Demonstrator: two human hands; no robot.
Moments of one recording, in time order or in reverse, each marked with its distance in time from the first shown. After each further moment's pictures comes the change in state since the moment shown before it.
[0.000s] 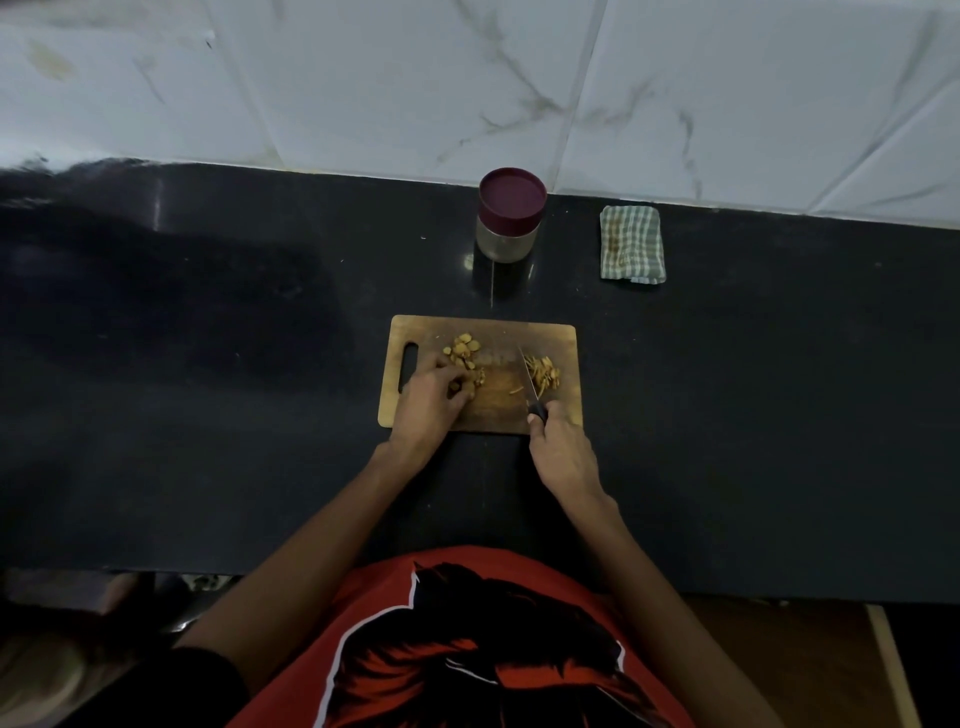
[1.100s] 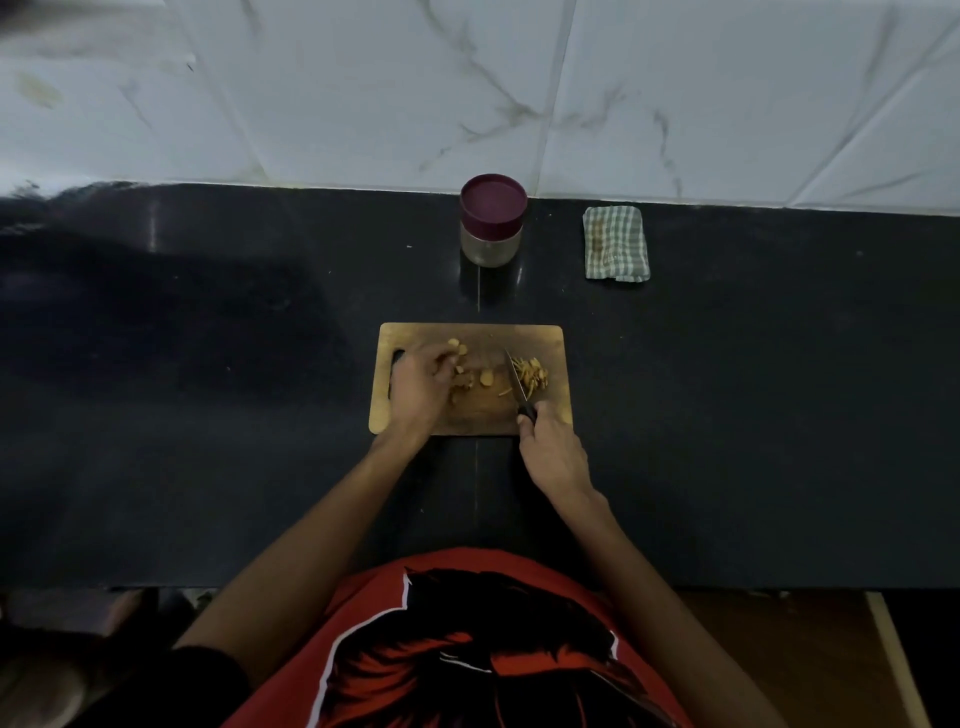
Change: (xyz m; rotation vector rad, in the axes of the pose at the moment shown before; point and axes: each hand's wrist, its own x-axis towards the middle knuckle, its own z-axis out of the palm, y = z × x) left_hand 0.019 0.017 -0.003 -0.153 0.180 -0.060; right_hand 0.002 0.005 0.003 0.008 0.017 -0.027
